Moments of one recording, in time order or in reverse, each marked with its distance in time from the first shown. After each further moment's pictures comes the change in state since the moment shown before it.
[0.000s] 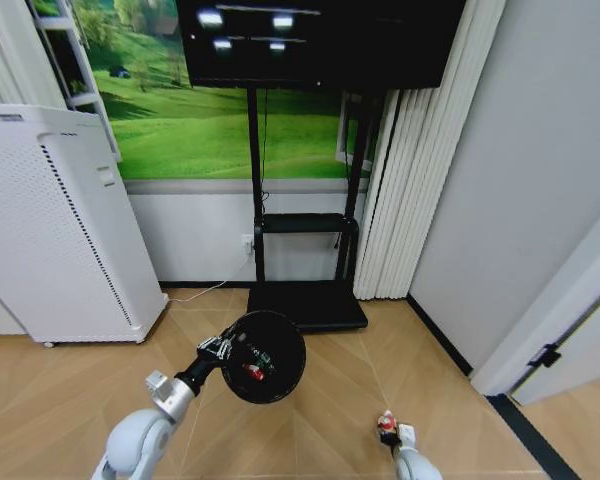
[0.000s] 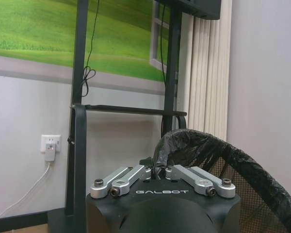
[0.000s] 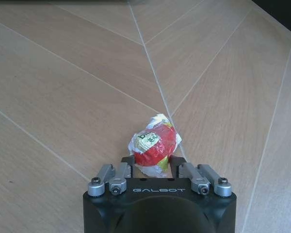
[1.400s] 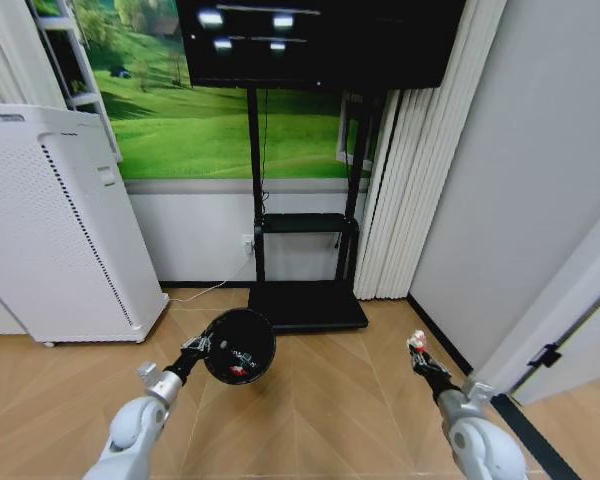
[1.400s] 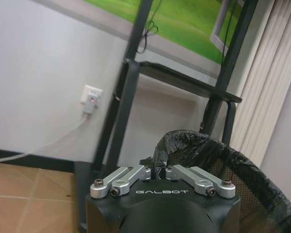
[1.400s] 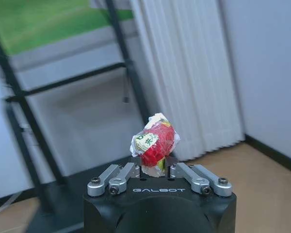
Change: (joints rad) left arm -0.254 -0.083 0.012 0.440 -0.101 0.037 0.027; right arm -0.184 0.013 0.219 0.958 0.385 -0.166 -0.082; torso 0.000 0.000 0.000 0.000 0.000
